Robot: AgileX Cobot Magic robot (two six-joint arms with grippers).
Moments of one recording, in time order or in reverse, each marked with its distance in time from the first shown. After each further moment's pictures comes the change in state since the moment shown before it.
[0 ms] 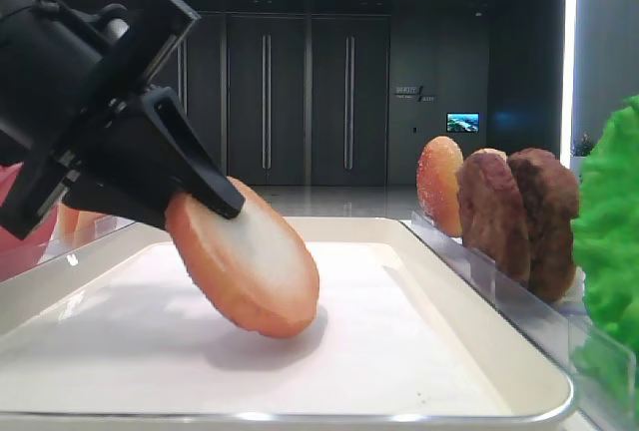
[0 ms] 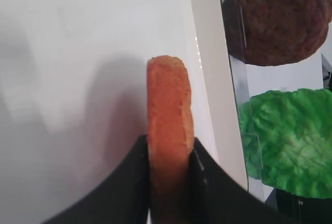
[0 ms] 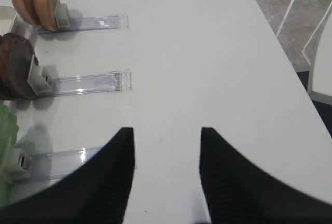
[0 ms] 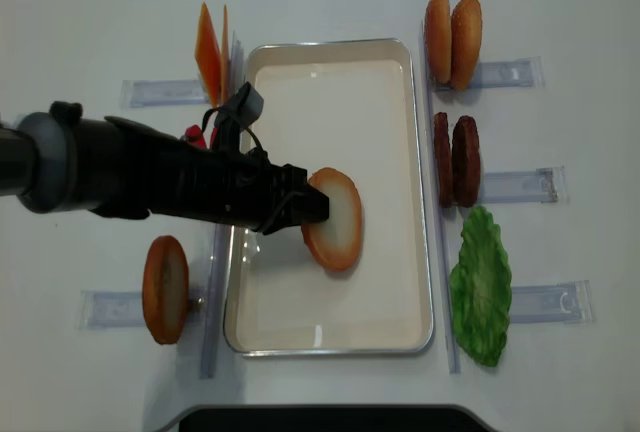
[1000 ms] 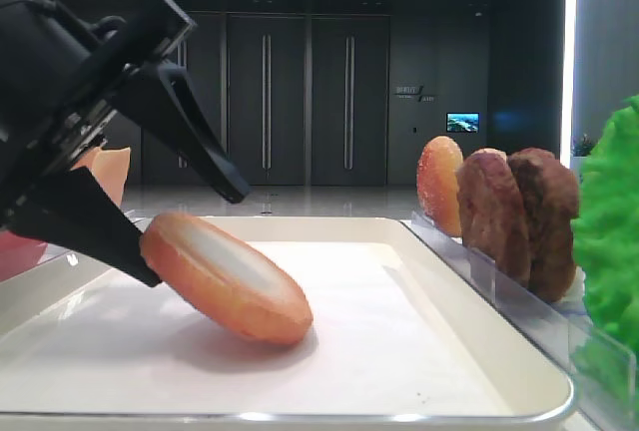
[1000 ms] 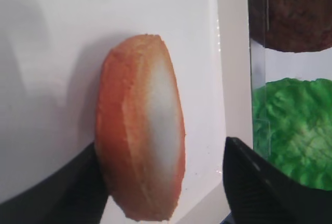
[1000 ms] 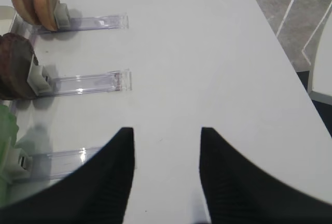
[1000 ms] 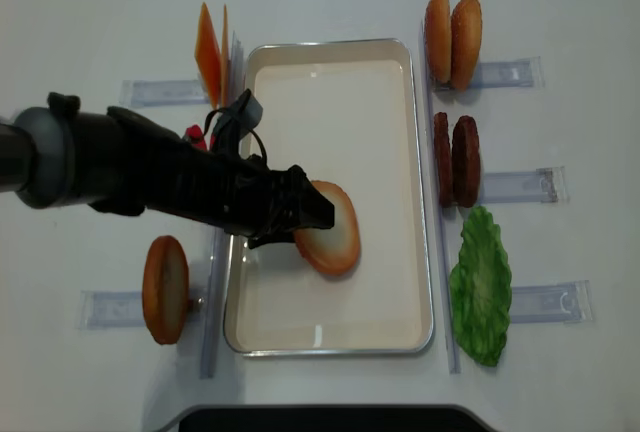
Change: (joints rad) left arm 0.000 -0.014 -0.027 0.201 -0.005 -0.263; right arm 0.000 0.000 0.000 0.000 0.000 0.000
